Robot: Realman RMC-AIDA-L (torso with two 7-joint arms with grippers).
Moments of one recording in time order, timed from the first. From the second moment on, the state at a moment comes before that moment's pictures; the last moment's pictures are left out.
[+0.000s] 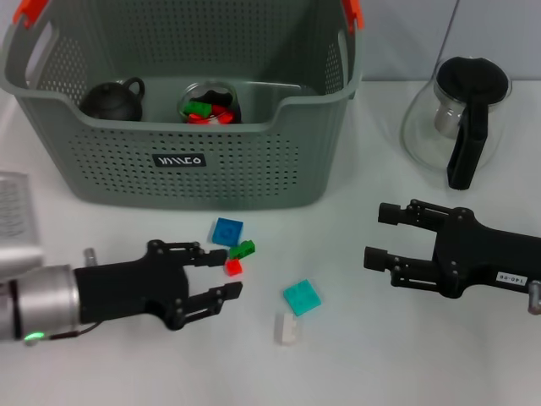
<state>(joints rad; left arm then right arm) -0.40 -2.16 0.64 0.64 2.08 1.54 -1.06 0.43 2.05 -0.92 -0.52 -1.68 -1.60 1.21</state>
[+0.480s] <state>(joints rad) -0.49 -2.17 0.70 0.50 2.09 1.26 -1.02 0.43 2.06 -0.92 -0.52 -1.68 -1.60 1.21</state>
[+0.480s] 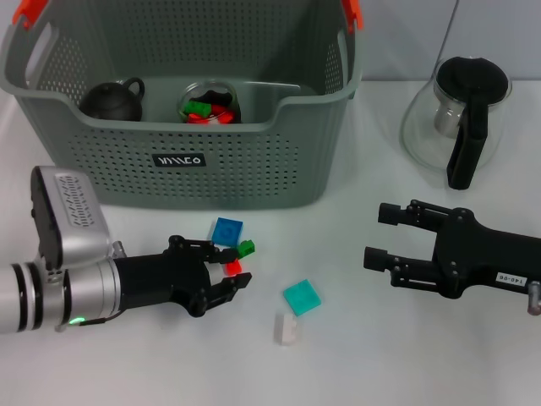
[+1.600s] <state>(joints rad) -0.52 -2.17 0.71 0.45 2.09 1.14 -1.03 0.43 2.06 -0.92 -0.52 -1.68 -1.60 1.21</state>
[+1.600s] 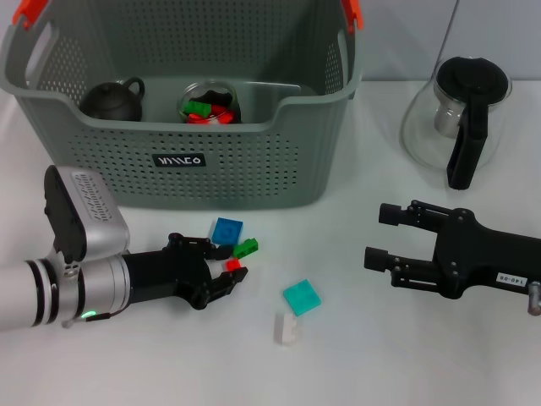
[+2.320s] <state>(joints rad) -0.50 -2.17 0.71 0.48 2.08 1.19 -1.07 0.43 2.05 -0.92 -0.52 -1.68 -1.60 1.21</state>
